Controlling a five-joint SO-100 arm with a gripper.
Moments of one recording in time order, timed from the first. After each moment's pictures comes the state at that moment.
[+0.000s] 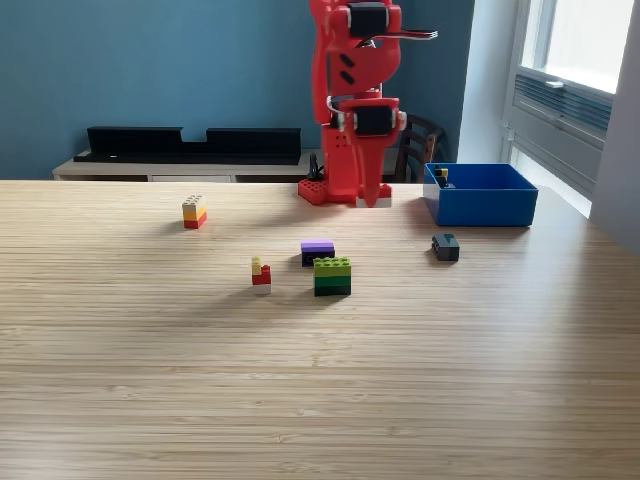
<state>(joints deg) -14.8 115.3 116.5 70.6 5.8</state>
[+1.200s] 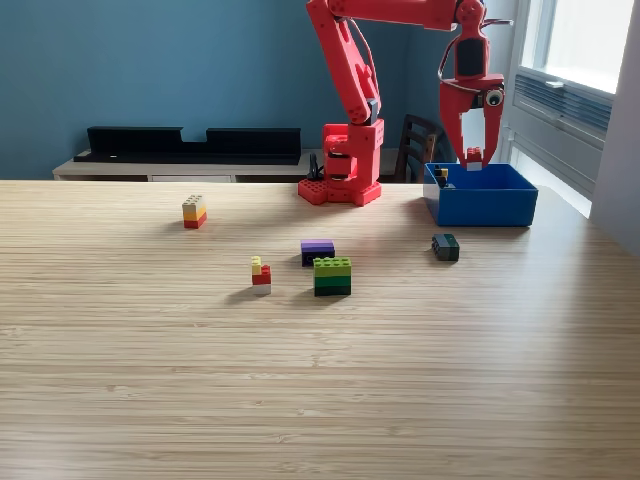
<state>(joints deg) -69.9 116.6 116.5 73.7 -3.0</state>
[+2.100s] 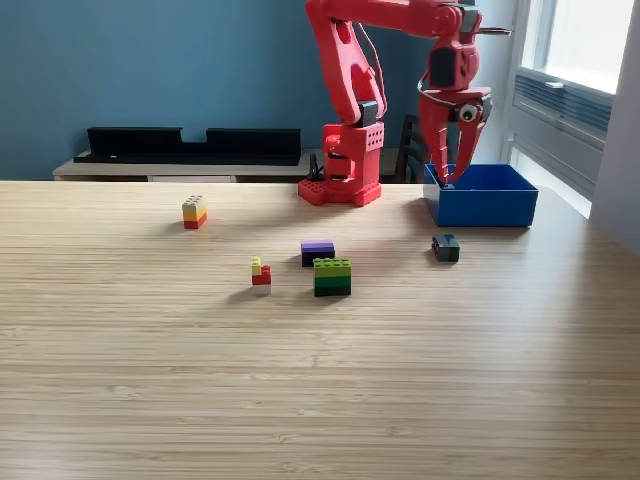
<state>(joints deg) -45.9 116.6 119.0 73.7 -5.6</state>
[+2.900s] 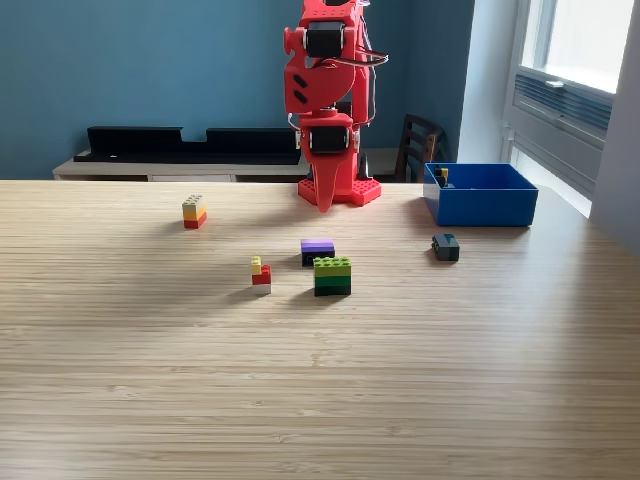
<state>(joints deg) 8.3 116.6 126.0 67.8 -11.5</state>
